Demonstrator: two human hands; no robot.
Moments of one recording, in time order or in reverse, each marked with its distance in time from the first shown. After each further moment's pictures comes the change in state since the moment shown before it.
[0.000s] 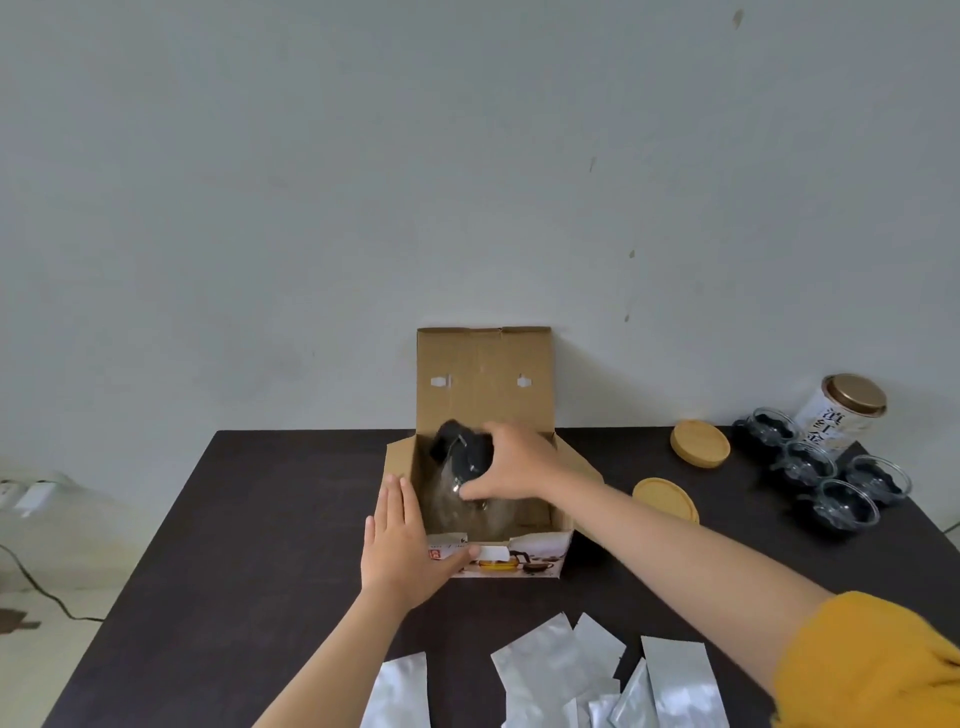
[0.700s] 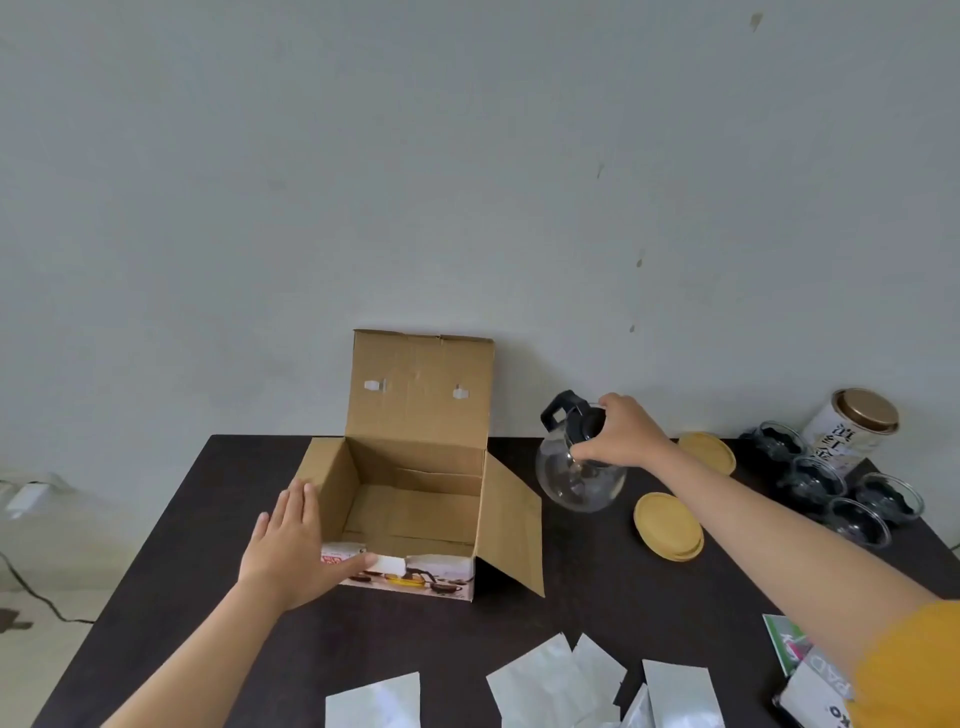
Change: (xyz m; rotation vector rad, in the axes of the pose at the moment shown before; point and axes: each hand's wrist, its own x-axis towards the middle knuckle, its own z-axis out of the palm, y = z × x) left_hand 0.018 -0.100 -0.048 0.263 -0.119 -0.057; right_hand 0.007 0.108 -0.072 0.038 0.182 0.290
